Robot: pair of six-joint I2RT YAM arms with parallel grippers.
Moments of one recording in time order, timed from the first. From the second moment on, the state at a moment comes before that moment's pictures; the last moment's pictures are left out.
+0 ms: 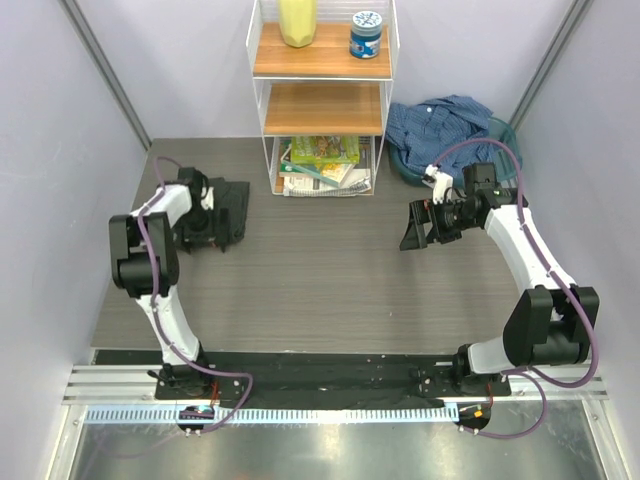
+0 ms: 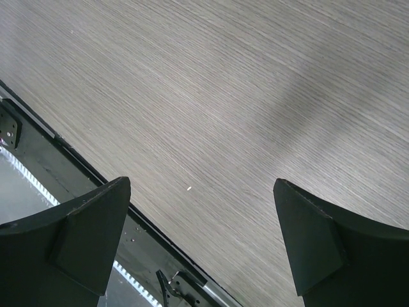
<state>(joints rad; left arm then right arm) 0.07 1.92 1.30 -0.78 -0.03 0.00 0.02 1.42 1.18 -0.89 -0.63 -0.22</state>
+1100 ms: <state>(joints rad) 0.05 1.67 1.95 -0.90 0.14 0.12 0.02 1.41 1.42 -0.80 -0.50 -0.18</state>
